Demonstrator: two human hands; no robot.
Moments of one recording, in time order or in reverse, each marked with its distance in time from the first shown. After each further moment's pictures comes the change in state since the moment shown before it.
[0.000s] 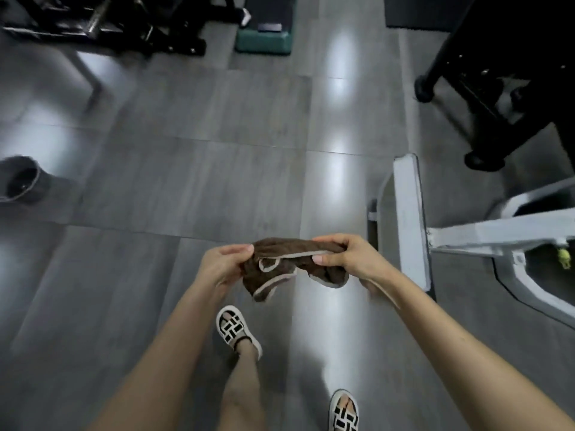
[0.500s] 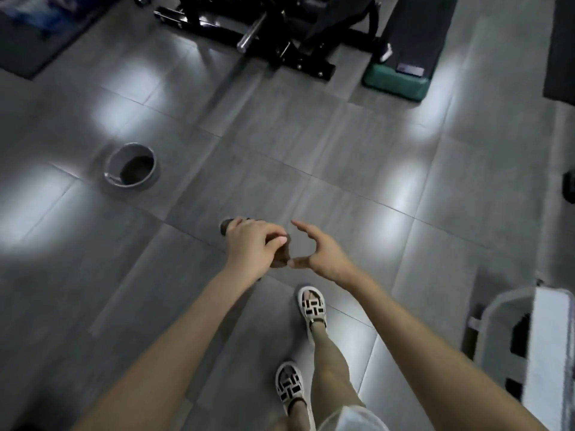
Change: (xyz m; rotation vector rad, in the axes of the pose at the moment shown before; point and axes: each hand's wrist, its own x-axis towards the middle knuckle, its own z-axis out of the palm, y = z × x) left_hand 0.195 0.245 -0.273 0.999 0.349 0.699; right_hand 0.319 -0.225 0.316 -0.622 -0.237 -0.232
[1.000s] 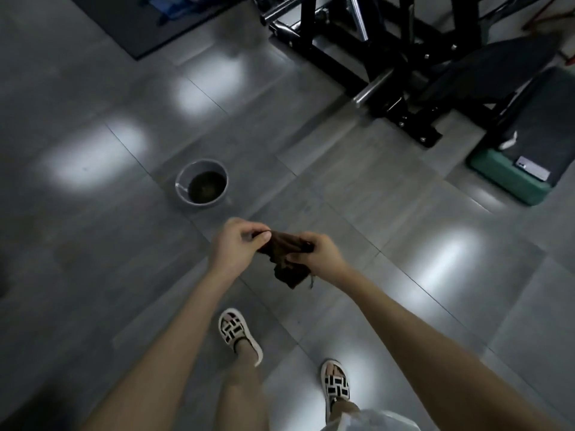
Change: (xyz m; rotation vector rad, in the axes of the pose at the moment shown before) left_hand 0.212 -0.263 -0.146 -0.525 0.237 -0.477; right_hand 0.338 -0.215 0.077 -0.188 -0.228 -0.144
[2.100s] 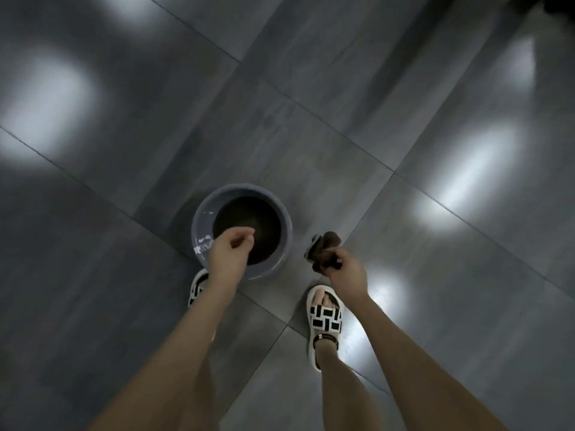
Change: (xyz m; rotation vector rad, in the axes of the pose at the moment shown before) left_hand 0.601 -0.407 -0.064 -0.128 -0.171 -0.571; right_hand 0.624 0.078 0.249 0.177 0.240 0.651
